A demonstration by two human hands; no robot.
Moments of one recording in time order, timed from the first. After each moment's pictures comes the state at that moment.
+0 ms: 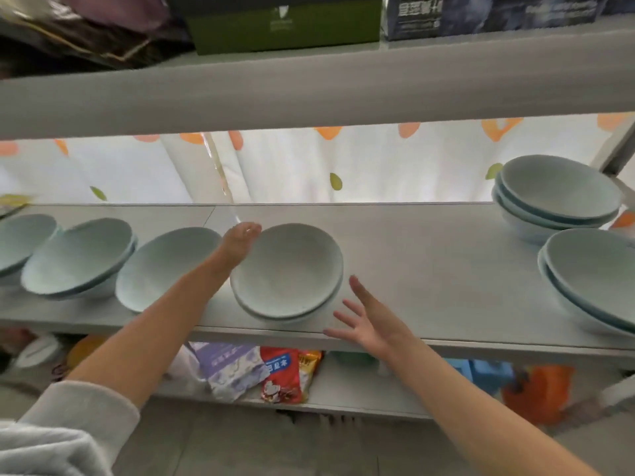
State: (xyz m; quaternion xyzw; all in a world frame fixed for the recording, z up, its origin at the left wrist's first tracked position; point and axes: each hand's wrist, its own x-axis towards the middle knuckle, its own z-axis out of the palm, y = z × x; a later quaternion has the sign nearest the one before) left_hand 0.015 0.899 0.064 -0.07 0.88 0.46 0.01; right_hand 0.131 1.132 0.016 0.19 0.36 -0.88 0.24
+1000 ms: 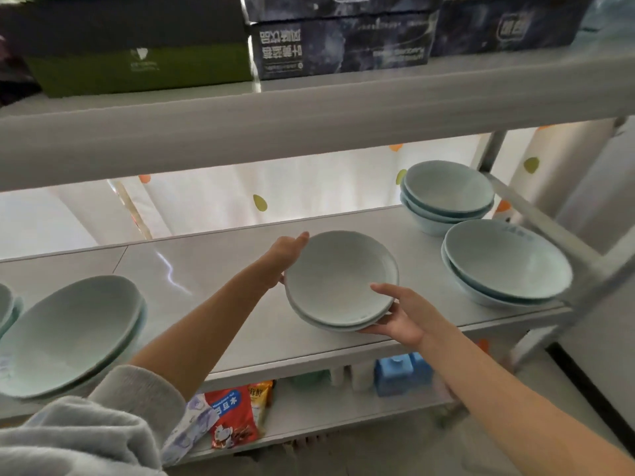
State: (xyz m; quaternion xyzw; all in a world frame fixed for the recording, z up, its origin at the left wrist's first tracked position) left_hand 0.004 1.076 0.074 -0.01 0.85 0.49 0.21; right_hand 0.139 1.253 0.041 0.29 0.40 -0.86 0.12
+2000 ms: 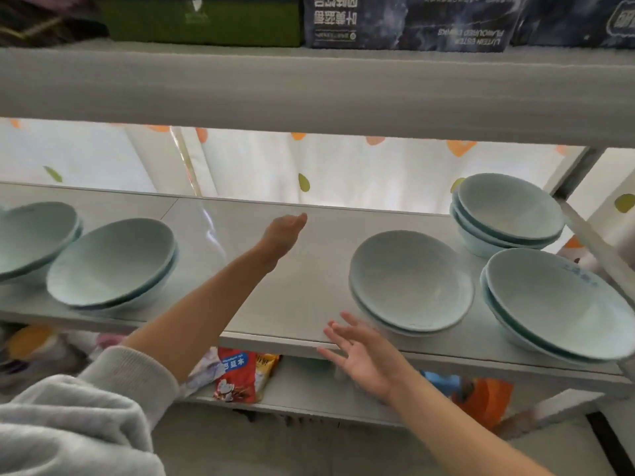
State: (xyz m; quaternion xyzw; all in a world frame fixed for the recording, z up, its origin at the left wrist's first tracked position) left_hand 0.004 1.057 0.065 -0.04 0.85 0.52 0.06; right_hand 0.162 1.219 0.004 0.19 0.33 -0.89 0.26
